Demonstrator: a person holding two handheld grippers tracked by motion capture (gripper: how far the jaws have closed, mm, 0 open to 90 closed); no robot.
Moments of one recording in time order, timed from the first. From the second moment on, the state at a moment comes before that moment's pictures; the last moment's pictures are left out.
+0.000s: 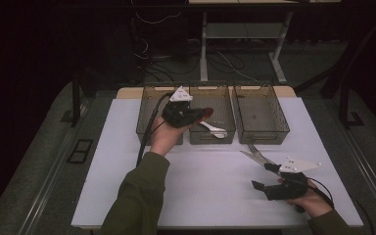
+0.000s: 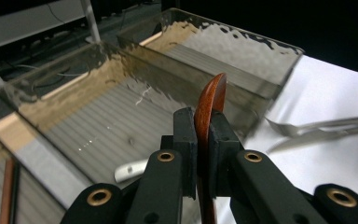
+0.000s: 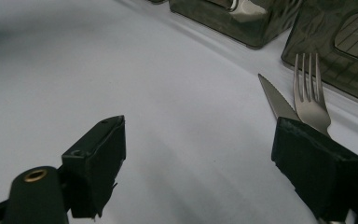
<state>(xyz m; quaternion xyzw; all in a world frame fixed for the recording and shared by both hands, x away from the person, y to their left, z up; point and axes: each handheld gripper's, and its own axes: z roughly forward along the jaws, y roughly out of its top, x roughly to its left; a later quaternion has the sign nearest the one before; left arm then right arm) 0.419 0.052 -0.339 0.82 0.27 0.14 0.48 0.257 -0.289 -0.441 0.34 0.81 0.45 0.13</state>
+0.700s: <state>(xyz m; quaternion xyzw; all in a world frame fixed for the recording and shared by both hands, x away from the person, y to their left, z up) 0.482 -0.010 -0.347 0.81 0.28 0.14 0.49 0.256 -0.291 -0.440 0.34 0.81 0.46 0.13</state>
